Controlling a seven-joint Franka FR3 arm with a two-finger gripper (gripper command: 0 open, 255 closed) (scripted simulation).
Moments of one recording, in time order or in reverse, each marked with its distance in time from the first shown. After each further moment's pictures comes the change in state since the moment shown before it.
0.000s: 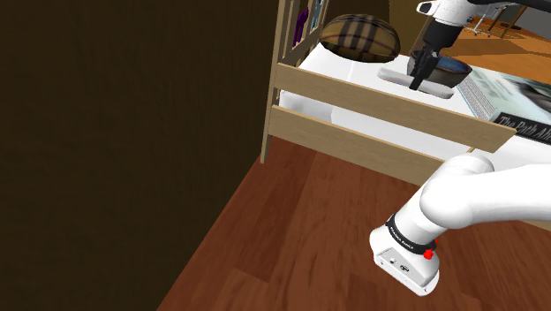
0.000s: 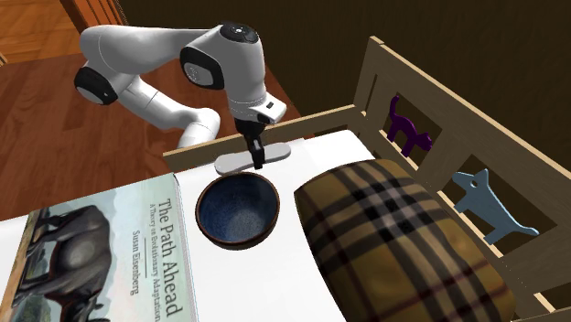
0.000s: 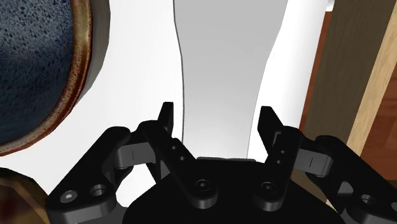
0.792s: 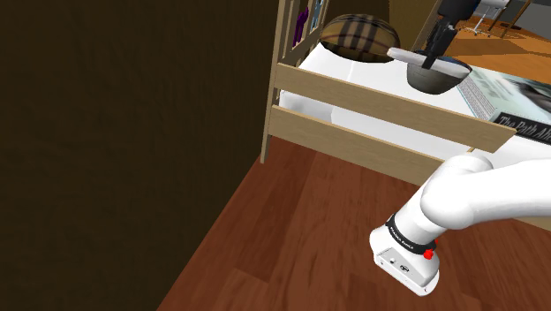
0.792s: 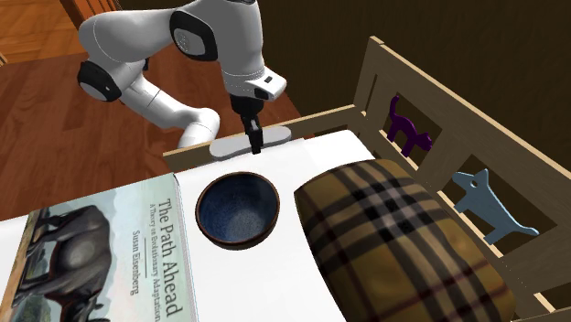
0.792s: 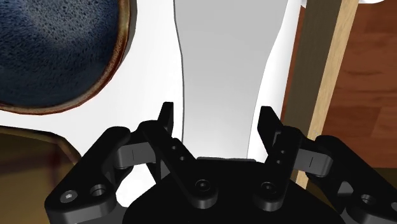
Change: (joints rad) arm 0.017 0.067 0.023 0.203 0.028 -0.137 -0.017
